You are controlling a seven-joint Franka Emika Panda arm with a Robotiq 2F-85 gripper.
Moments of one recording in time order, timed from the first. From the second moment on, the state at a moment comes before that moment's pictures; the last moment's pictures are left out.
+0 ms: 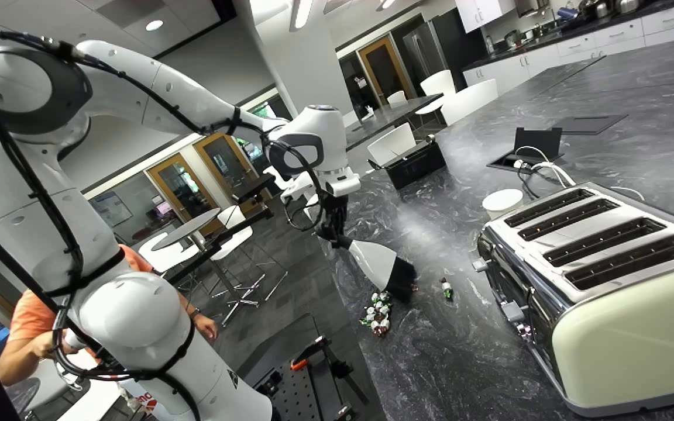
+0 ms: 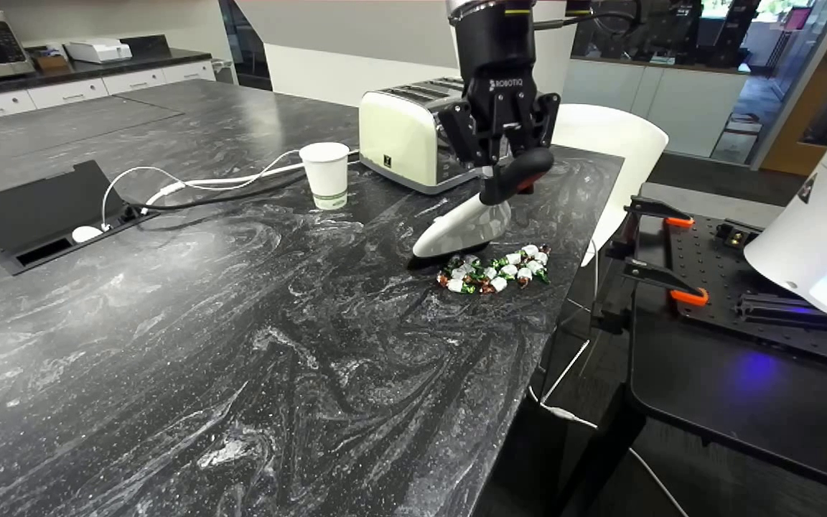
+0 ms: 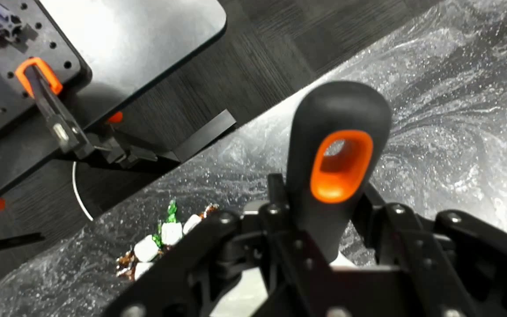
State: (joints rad) arm 0.65 0.02 -0.30 -2.42 0.46 2.19 0.67
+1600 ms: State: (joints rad) arm 0.15 0.10 0.09 -2.49 0.28 2.59 0.87
